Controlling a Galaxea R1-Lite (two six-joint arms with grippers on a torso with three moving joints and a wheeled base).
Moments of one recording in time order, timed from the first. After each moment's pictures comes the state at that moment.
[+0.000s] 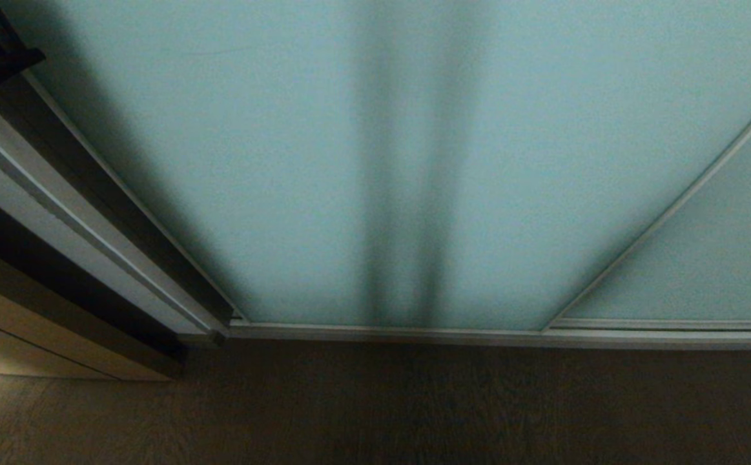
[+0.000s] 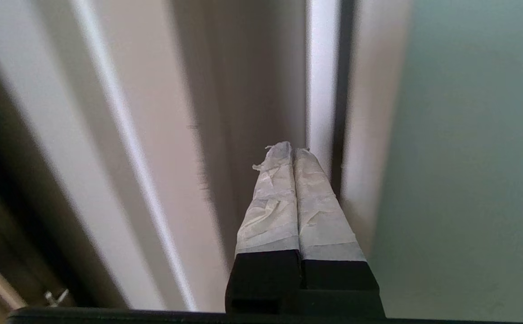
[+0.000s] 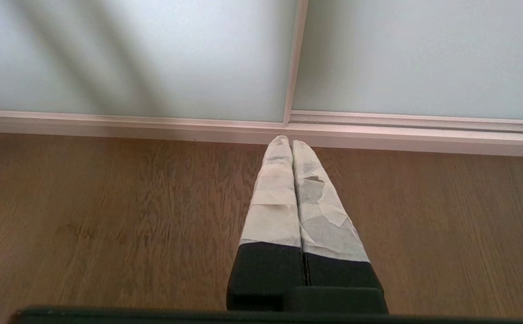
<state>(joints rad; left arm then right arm) 0.12 1.58 -1.24 -0.91 0.42 0.10 0.00 0.00 0.00 0.00 -0.02 0.04</state>
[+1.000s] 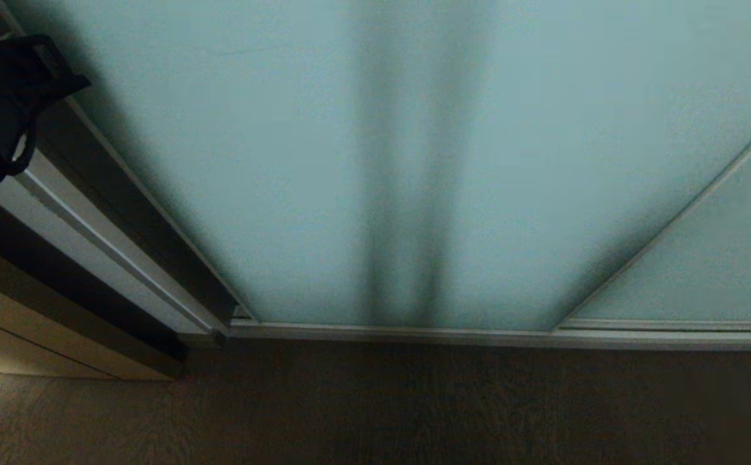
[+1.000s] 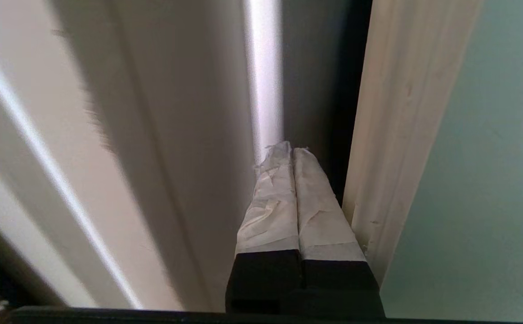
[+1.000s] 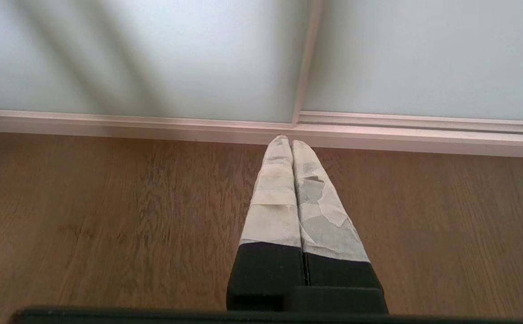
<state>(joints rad) 0.07 1.63 -1.22 -0.91 0.30 0.05 0.00 0.00 0.00 0.00 -0.02 0.04</state>
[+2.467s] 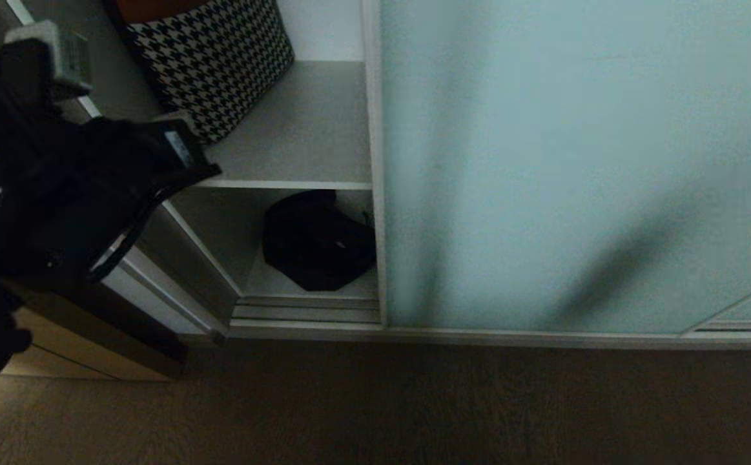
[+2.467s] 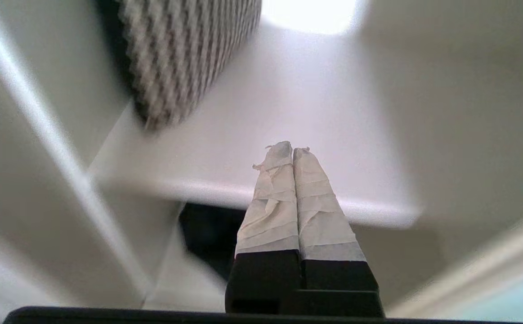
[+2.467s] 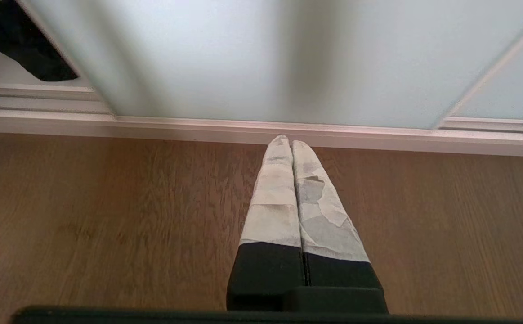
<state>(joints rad) -0.32 1.46 -0.84 -0.94 0.31 -0.02 0.00 0.00 0.00 0.00 -0.02 0.04</state>
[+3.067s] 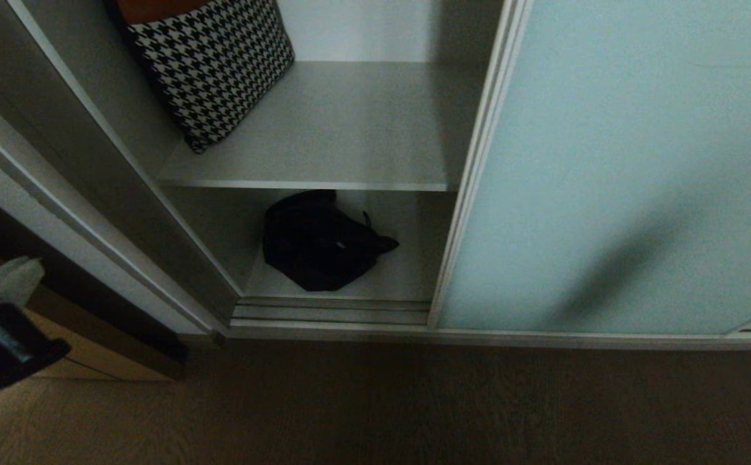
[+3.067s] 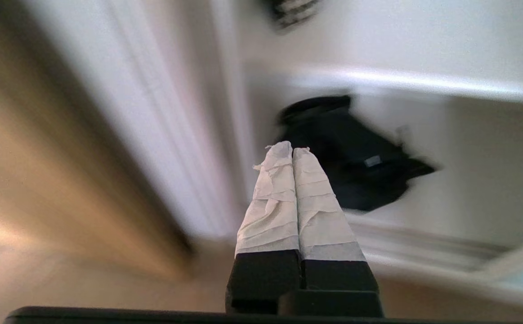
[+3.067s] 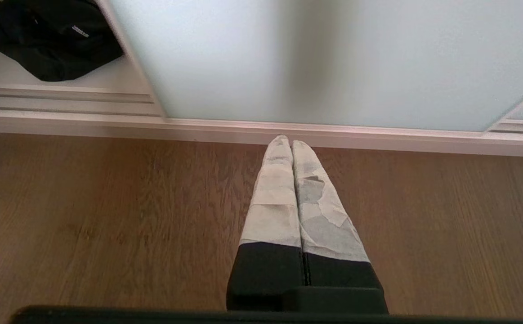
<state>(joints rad) -0.18 0.95 -0.24 -0.91 0.37 0.04 0.00 0.00 0.00 0.00 -0.02 0.03</state>
